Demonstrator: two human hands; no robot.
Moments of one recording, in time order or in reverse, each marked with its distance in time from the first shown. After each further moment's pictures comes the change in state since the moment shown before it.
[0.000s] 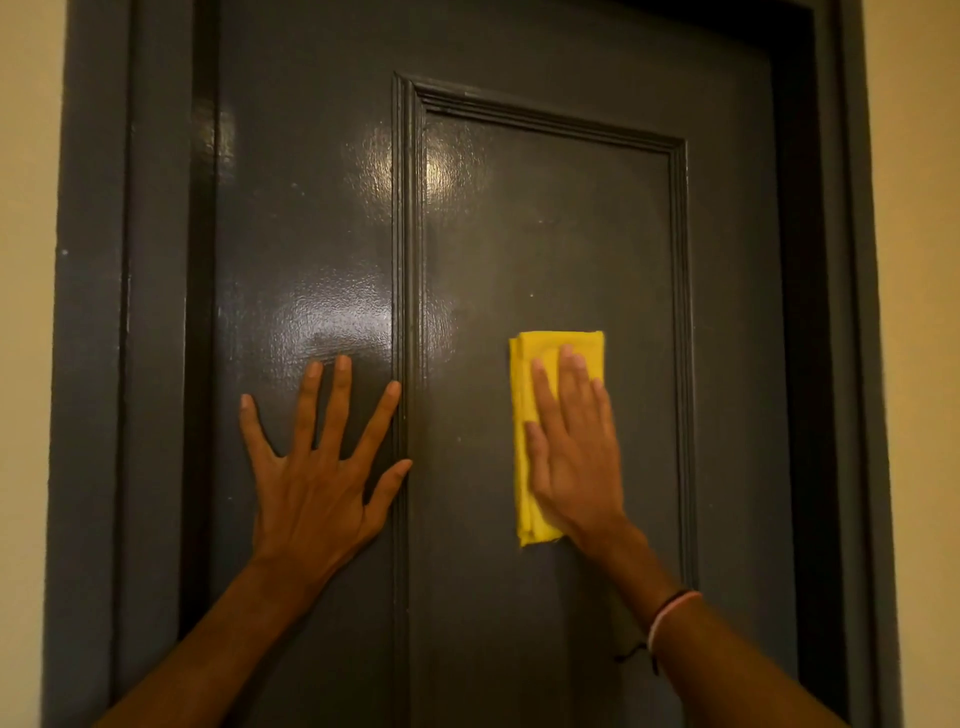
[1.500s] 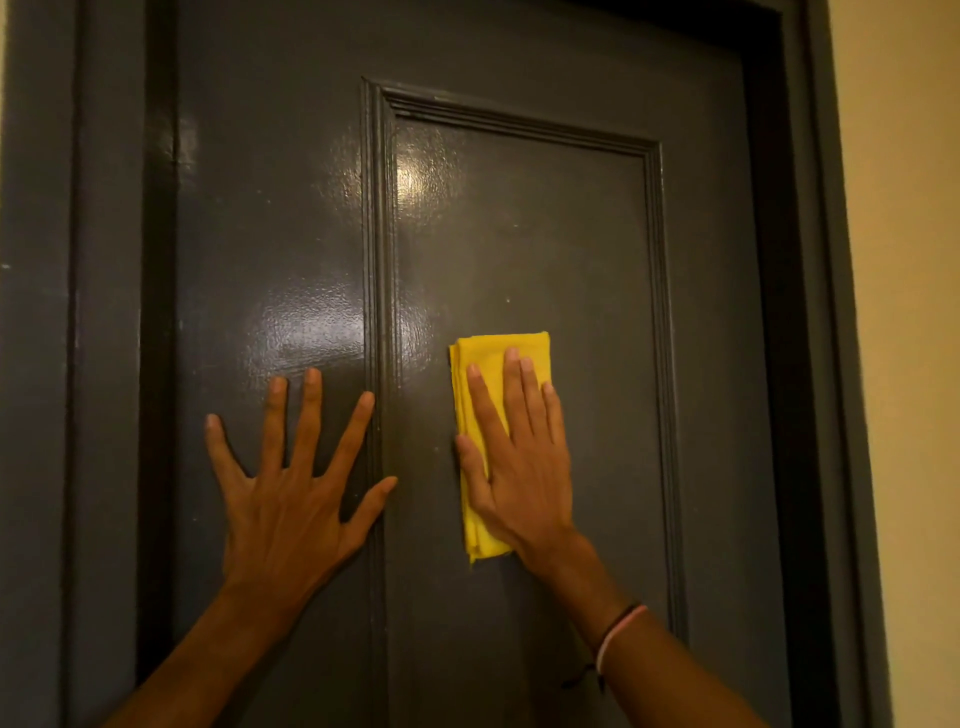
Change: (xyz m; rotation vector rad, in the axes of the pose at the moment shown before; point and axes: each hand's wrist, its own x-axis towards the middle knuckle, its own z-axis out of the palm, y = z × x) left_hand -0.002 0.003 0.005 0.044 0.013 -0.025; right_hand 0.006 -0.034 0.005 -0.003 -0.001 -0.002
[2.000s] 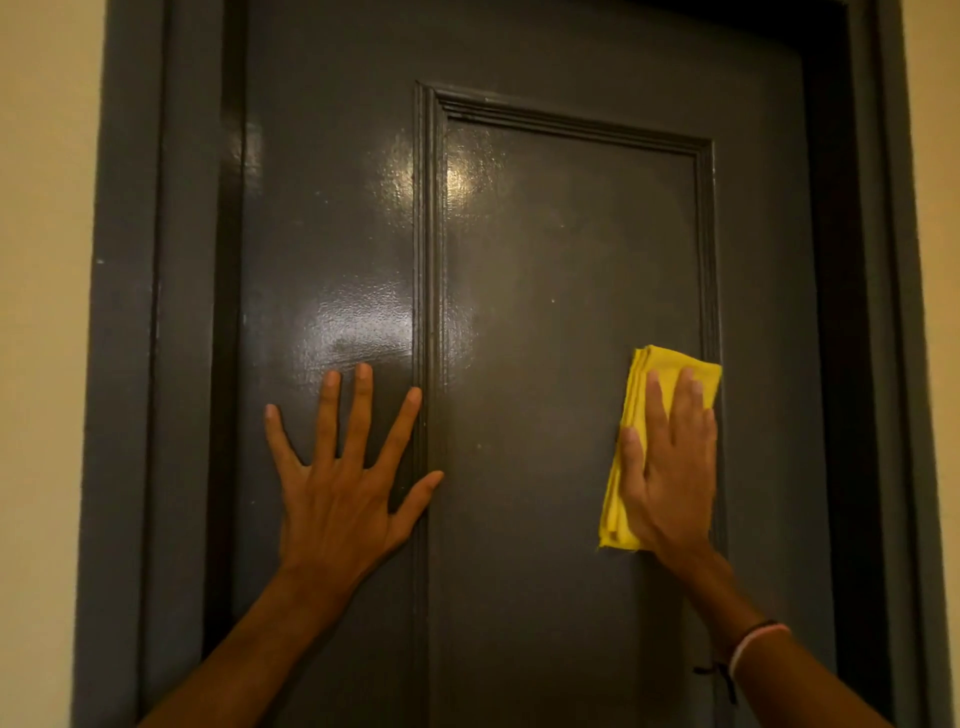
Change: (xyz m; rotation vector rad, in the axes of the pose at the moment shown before) left_hand 0.001 0.004 -0.002 -0.010 0.006 -0.013; right_hand -0.028 0.100 -0.008 -0.029 0.061 0.284
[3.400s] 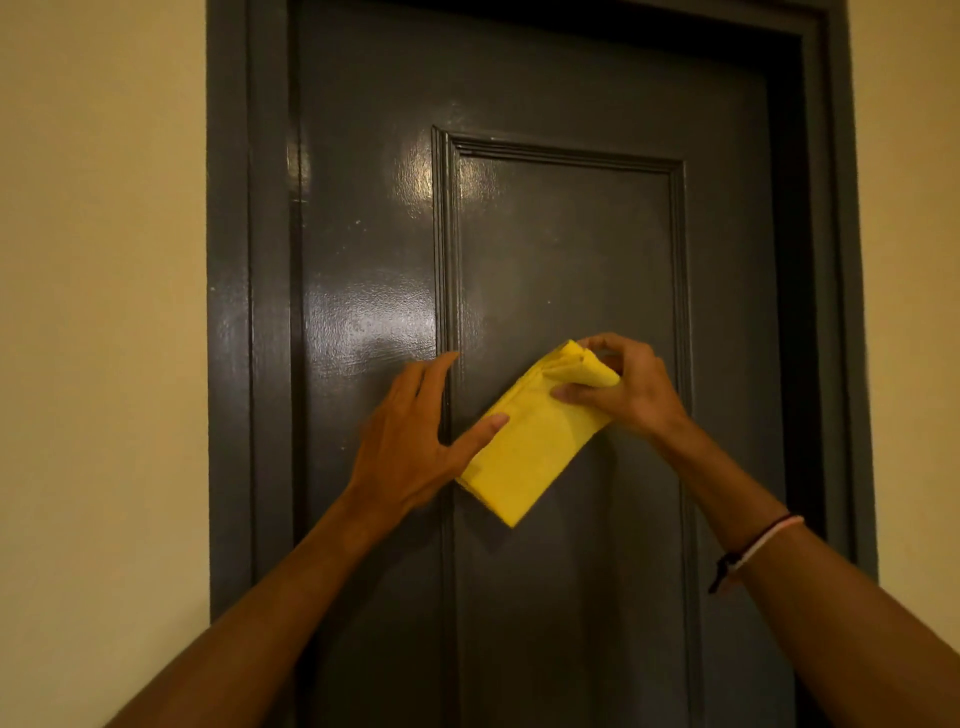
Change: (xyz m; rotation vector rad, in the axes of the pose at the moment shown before) left_hand 0.027 0.014 -0.099 -0.863 -0.112 -0.084; right_hand 0.062 -0.093 -0.121 0.675 -0.496 0.221
